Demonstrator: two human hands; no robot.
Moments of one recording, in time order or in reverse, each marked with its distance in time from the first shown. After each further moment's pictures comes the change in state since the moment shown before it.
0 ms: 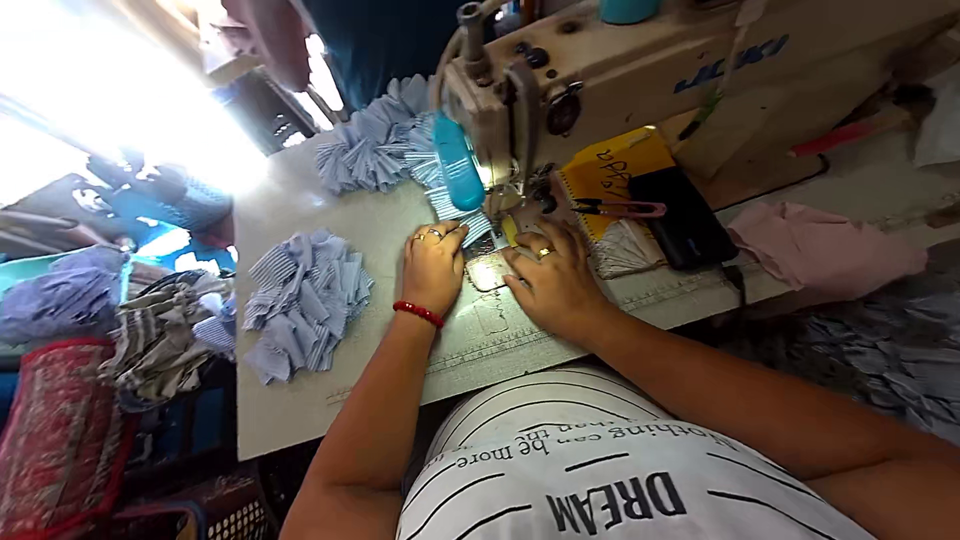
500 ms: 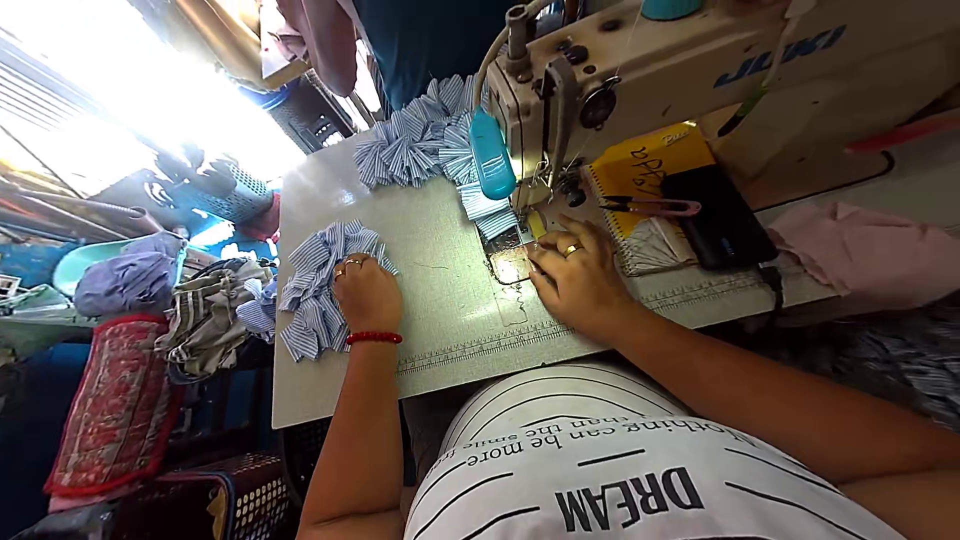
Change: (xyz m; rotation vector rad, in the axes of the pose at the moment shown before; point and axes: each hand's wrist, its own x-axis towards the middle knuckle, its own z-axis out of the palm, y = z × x) left_hand -0.060 -0.039 -0.068 0.295 -0.013 -0.602; right_hand -0.006 0.003 -0.003 0.040 0.039 -0.028
